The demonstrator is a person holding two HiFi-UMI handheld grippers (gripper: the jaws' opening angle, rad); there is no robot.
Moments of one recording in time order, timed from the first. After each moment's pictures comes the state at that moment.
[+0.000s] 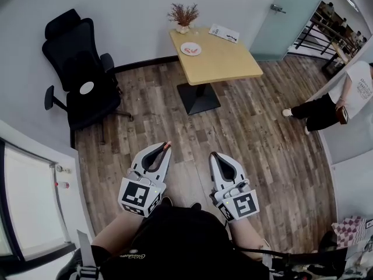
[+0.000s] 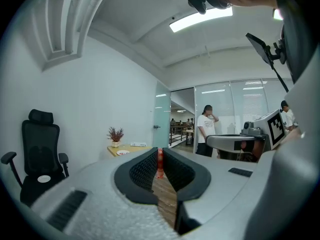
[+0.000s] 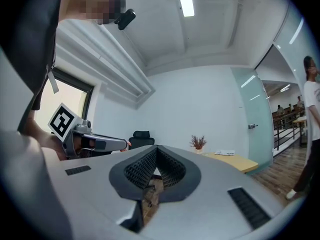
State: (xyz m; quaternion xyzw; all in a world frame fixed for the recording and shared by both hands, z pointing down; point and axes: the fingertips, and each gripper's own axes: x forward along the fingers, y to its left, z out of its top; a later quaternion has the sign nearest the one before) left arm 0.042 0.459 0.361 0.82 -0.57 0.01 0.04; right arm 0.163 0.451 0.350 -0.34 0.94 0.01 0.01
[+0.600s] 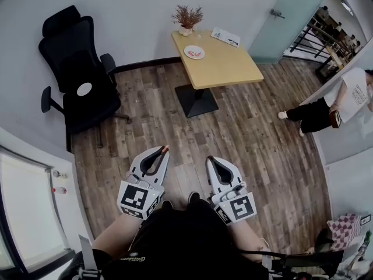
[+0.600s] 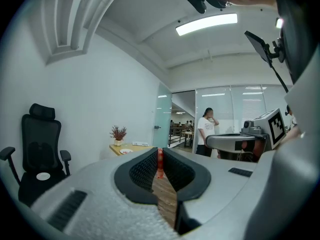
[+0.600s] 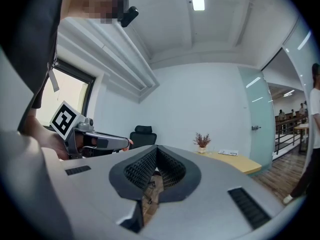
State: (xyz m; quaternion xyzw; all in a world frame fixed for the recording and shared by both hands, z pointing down) left arm -0.032 0.458 0.376 0.83 -0.56 -0.01 0.05; right arm 0.086 0.455 0.359 -0.34 0.94 0.02 -0.03
